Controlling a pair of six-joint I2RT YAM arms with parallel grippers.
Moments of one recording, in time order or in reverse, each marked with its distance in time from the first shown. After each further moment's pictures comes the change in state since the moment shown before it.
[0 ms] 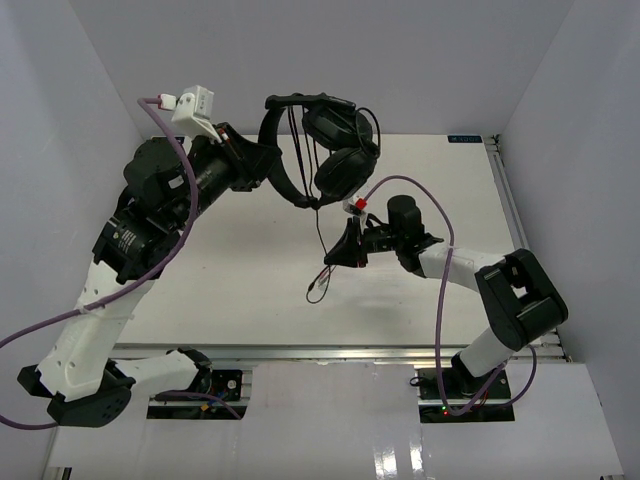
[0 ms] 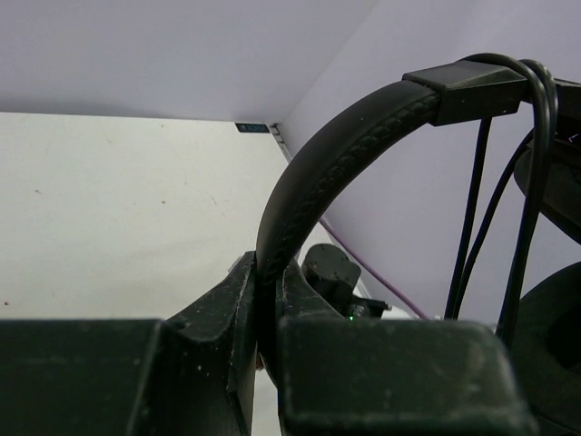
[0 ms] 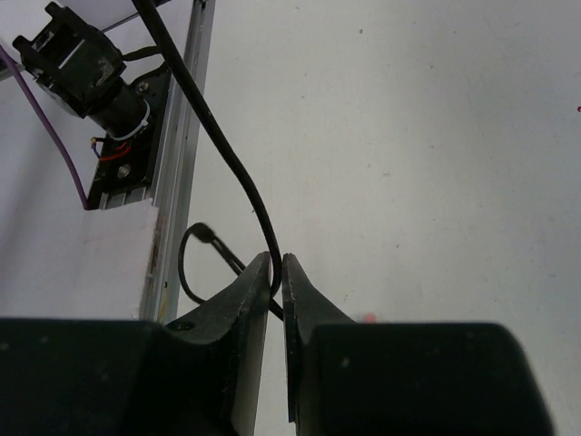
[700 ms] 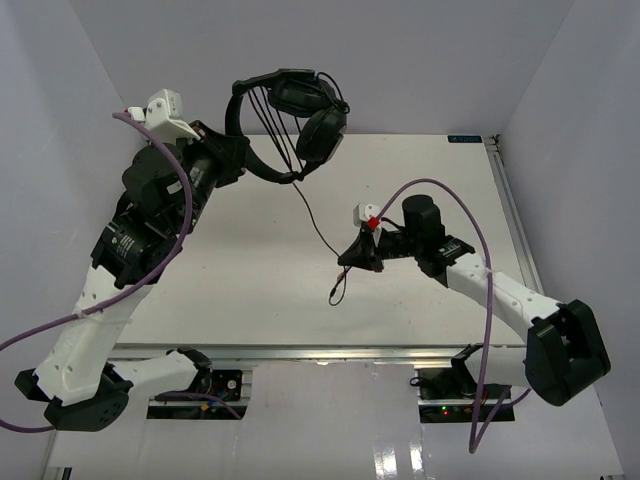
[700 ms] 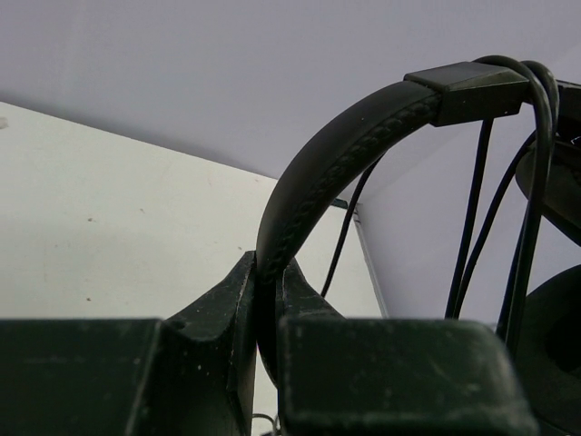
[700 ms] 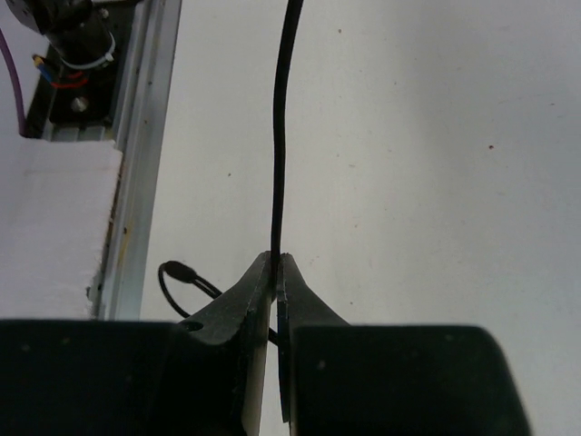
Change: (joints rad) left arm 0.000 -0.026 -0.028 0.008 -0.387 -0.048; right arm 0.021 -0.322 0.016 -0.467 0.094 -0.437
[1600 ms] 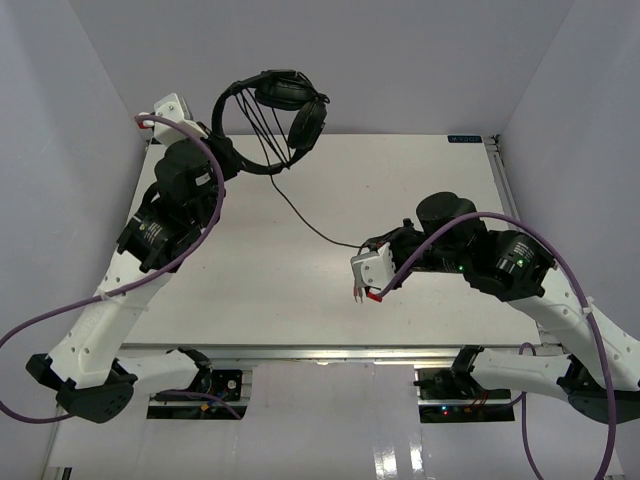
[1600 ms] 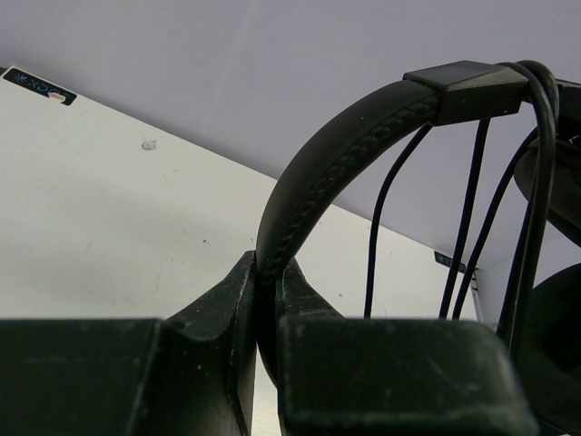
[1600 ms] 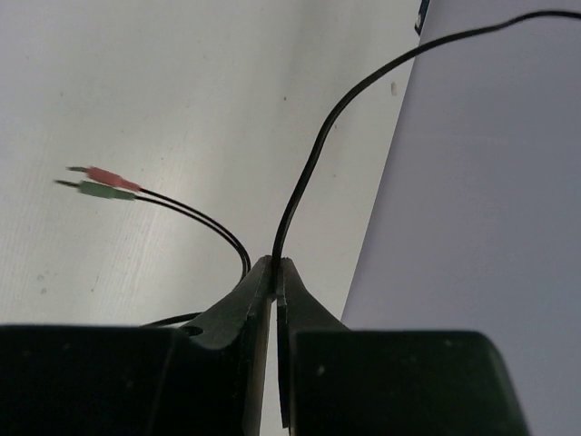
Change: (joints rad) left arm 0.000 0.058 -0.076 0.051 -0.313 0.076; right arm 0.409 -0.210 0.656 -1.007 0.746 -0.839
